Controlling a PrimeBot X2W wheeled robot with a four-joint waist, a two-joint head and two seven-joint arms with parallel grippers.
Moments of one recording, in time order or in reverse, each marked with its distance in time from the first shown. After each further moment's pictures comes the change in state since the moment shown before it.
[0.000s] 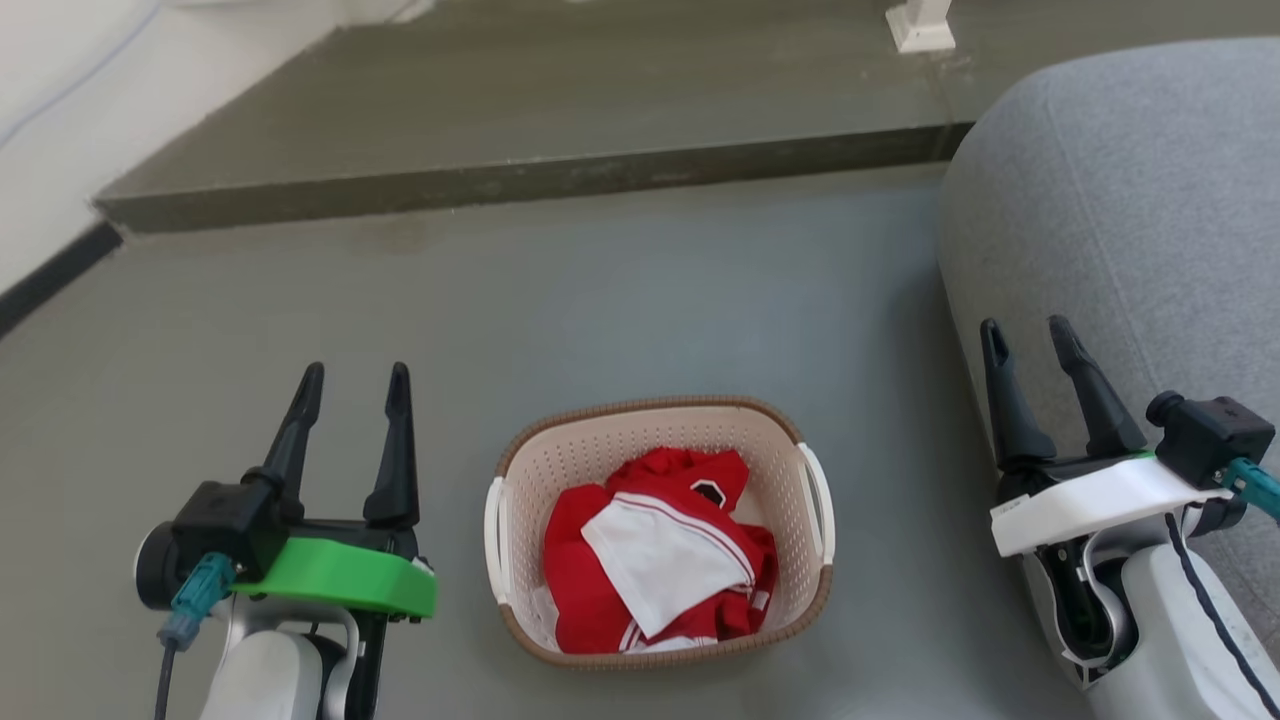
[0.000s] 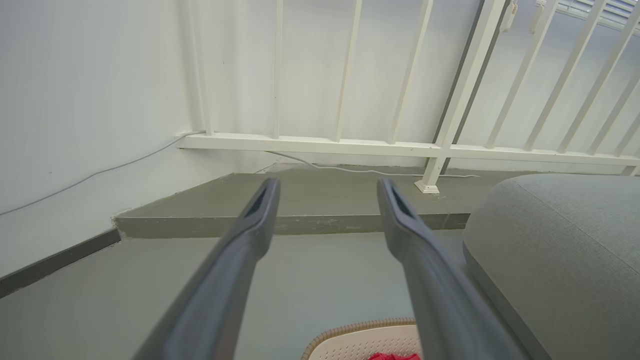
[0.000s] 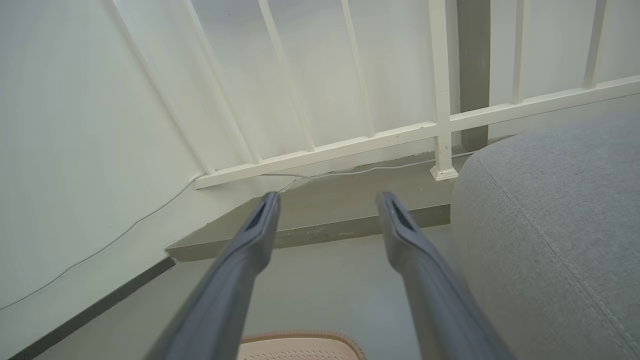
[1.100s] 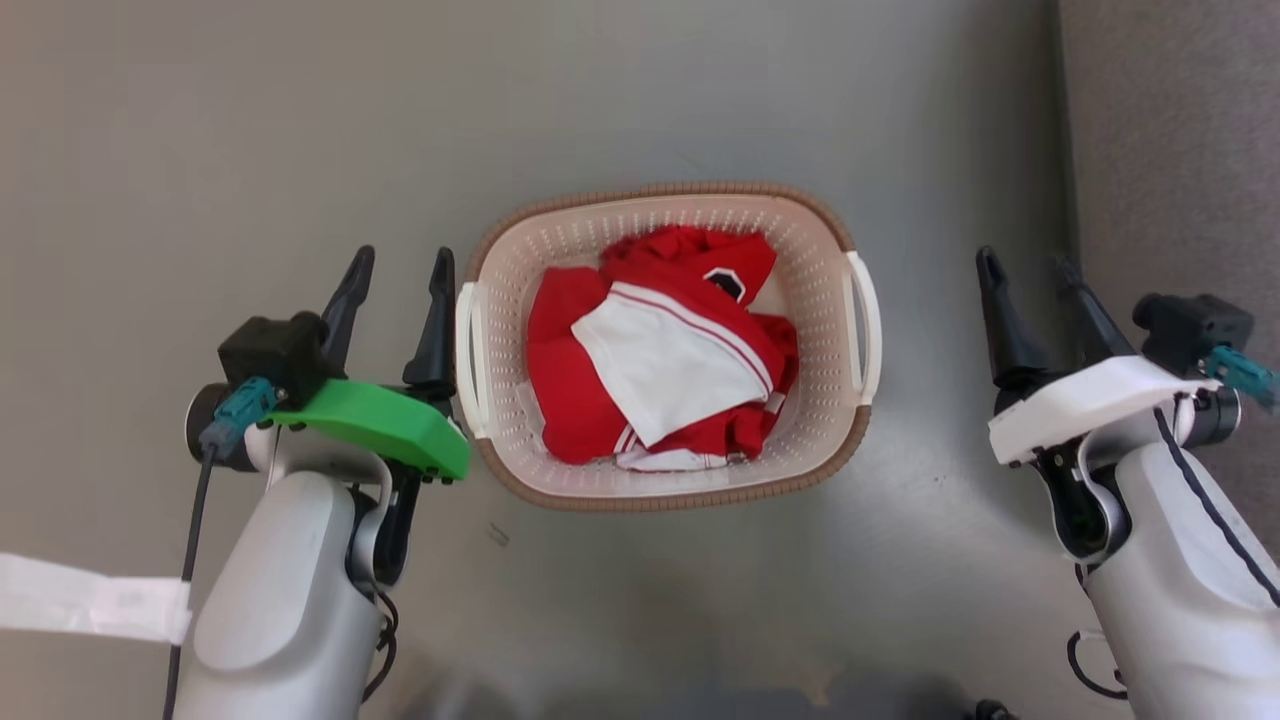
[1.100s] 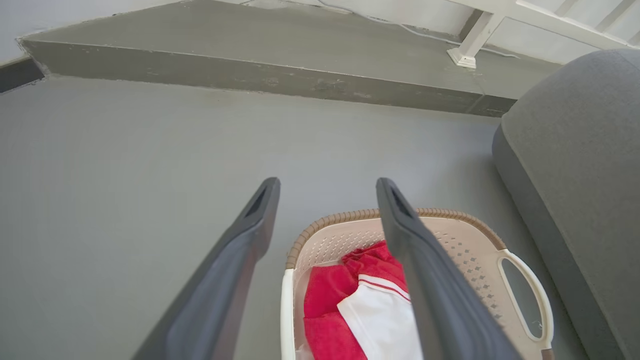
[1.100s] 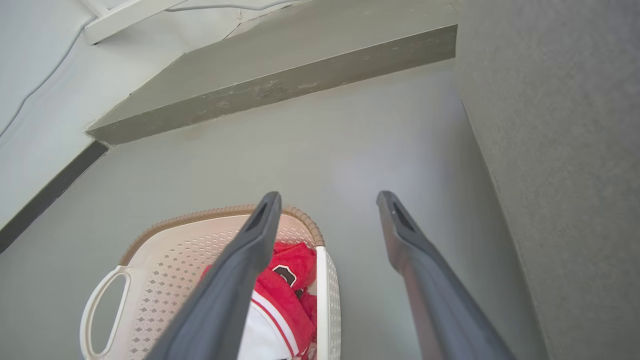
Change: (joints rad) left arm -0.346 -0.003 -0.137 0.344 -0.135 -0.014 0.000; right arm -0.256 -0.059 0.069 0.292 0.060 0.000 -0.003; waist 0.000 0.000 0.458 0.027
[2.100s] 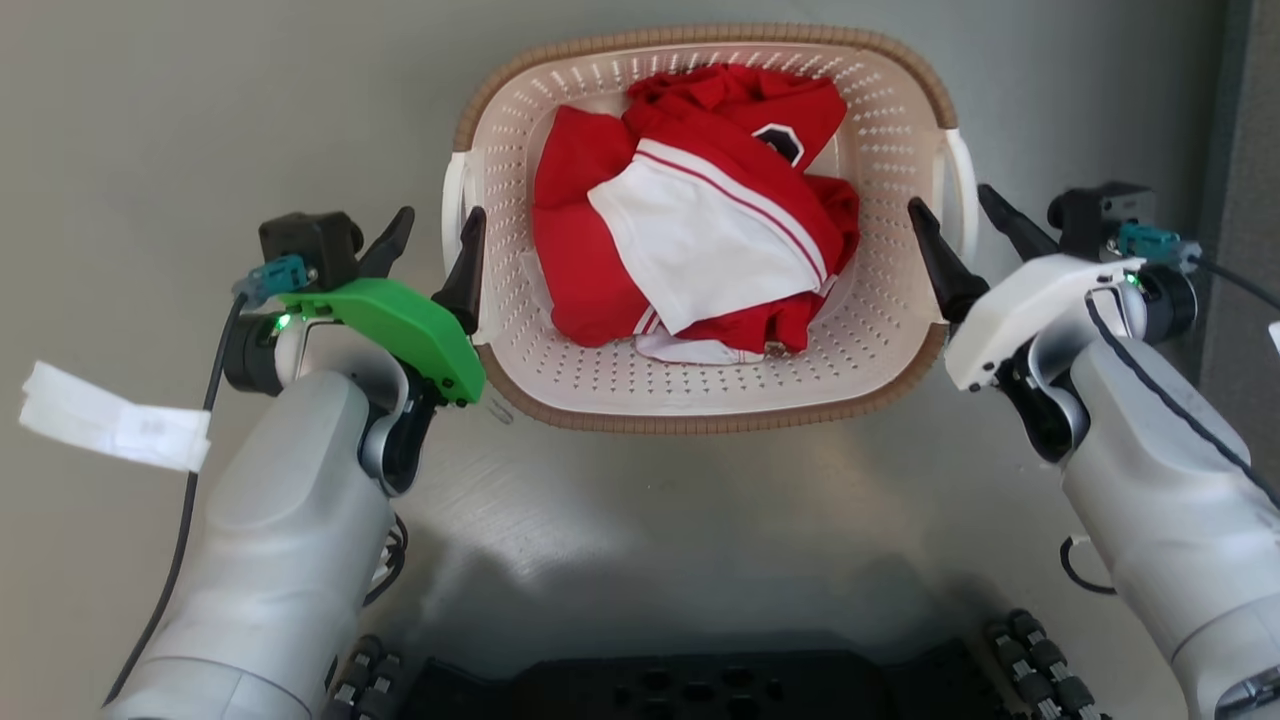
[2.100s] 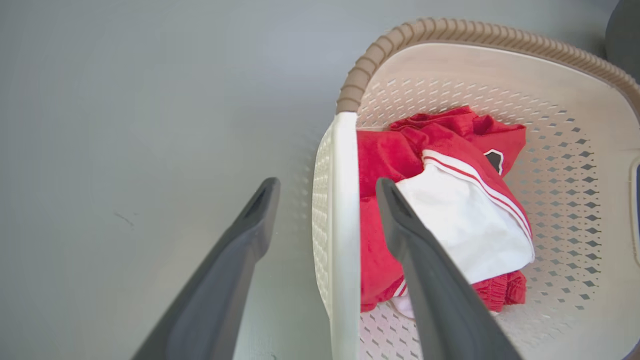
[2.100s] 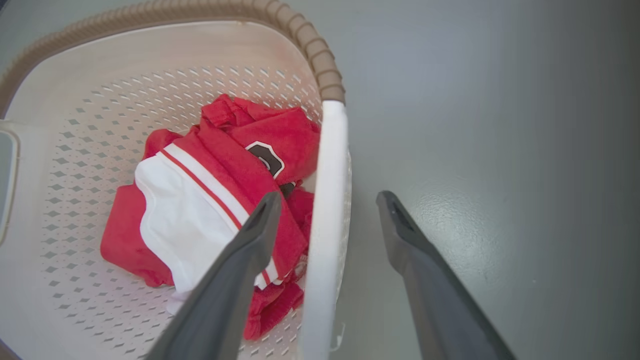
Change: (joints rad) left arm -0.300 -0.009 -0.195 0.410 -0.234 -0.042 0.053; right arm -0.292 -0.033 0.244 0.312 0.027 0.001 0.059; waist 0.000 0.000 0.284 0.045
